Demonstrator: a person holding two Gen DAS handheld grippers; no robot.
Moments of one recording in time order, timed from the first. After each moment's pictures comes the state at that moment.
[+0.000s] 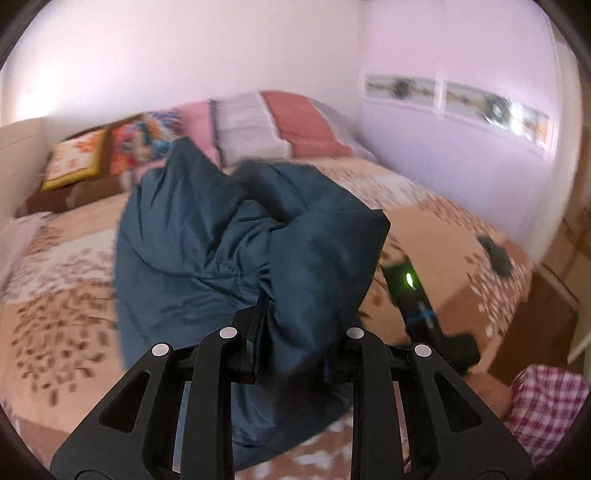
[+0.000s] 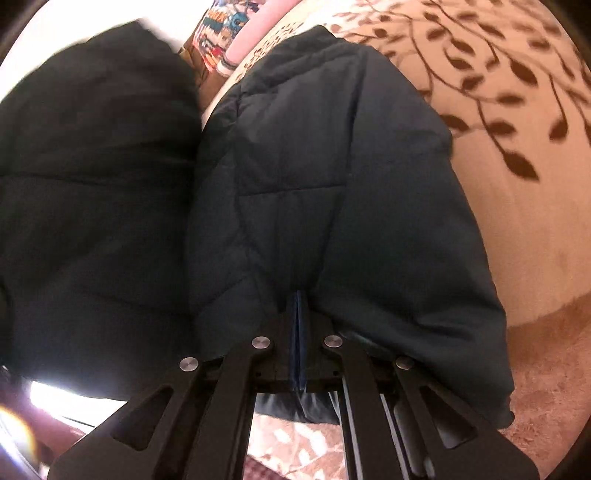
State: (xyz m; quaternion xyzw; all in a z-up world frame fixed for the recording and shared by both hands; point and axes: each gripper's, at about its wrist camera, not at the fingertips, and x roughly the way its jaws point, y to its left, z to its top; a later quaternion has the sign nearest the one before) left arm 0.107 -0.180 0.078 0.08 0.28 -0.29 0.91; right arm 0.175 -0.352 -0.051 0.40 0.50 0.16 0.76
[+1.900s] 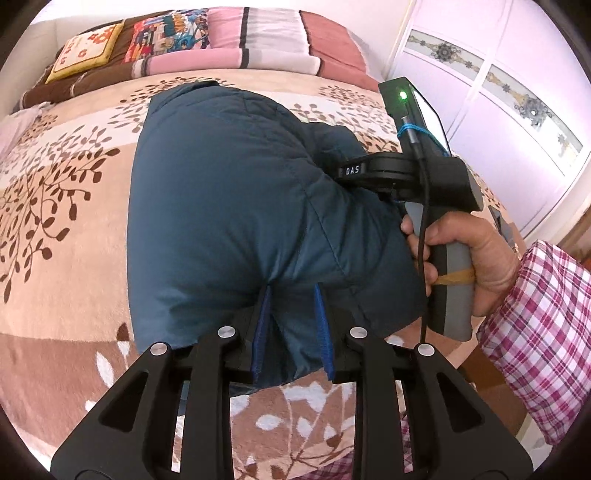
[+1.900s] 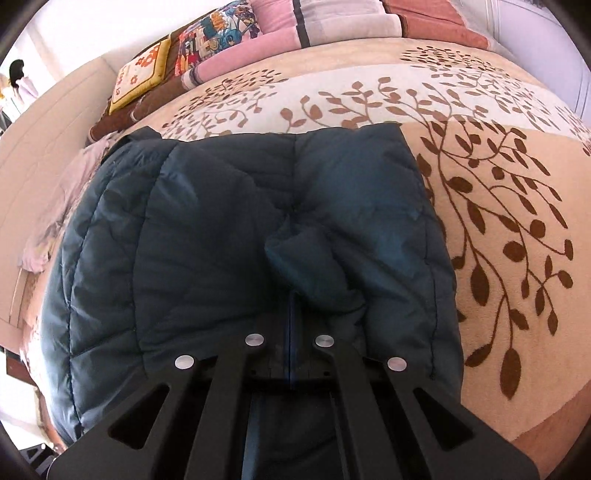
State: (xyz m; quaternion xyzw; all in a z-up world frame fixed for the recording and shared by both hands) left arm 0.103 -0.155 0.017 0.00 0.44 -0.25 0.86; right arm 0.245 -0.369 -0.031 0.14 0.48 0.01 0.87
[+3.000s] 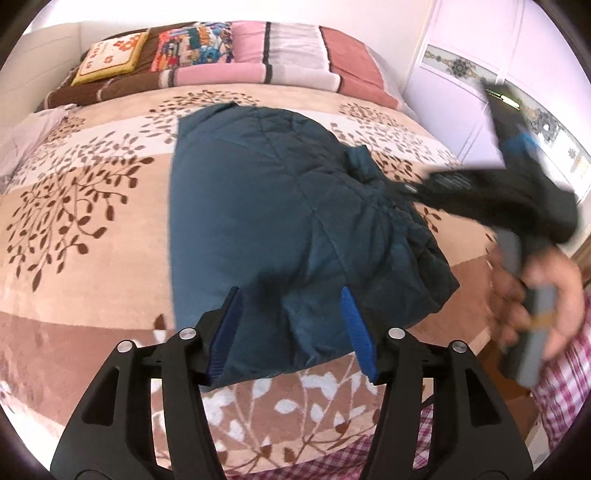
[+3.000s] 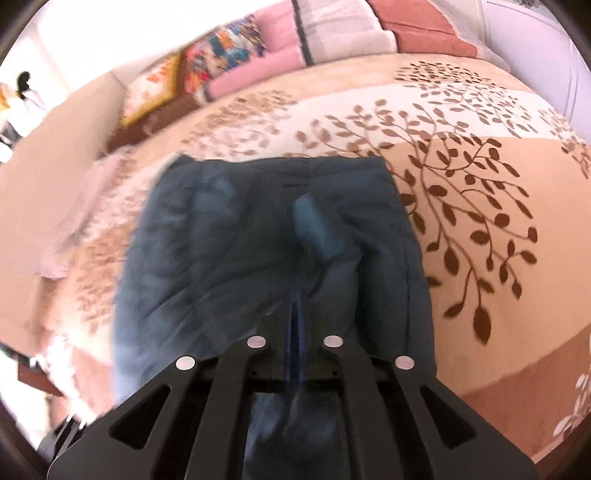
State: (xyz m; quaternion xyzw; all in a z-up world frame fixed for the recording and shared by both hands) left arm 0.085 -0.119 0.041 -0.01 0.42 -0.21 0.88; right arm 0.175 -0.357 0.040 0.17 0.45 0.04 0.88
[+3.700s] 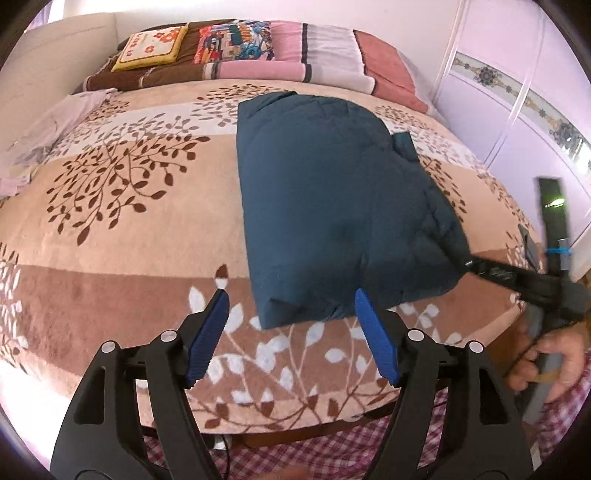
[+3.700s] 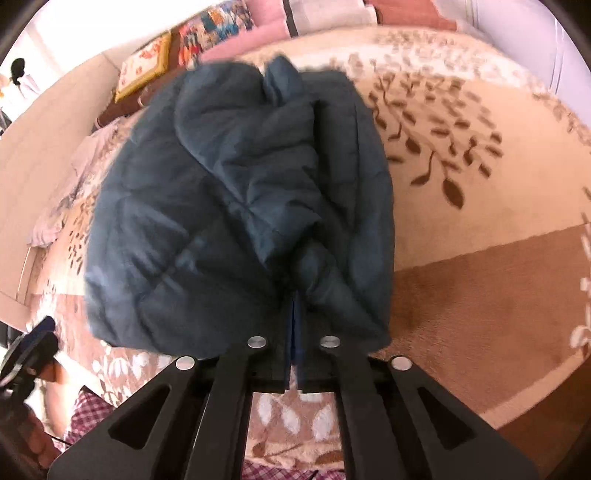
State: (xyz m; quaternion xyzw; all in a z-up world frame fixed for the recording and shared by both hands) left arm 0.047 -0.069 0.028 -0.01 0.43 -0.15 0.89; right arm 0.091 -0.340 0.003 0.14 0.47 -0.01 0.87
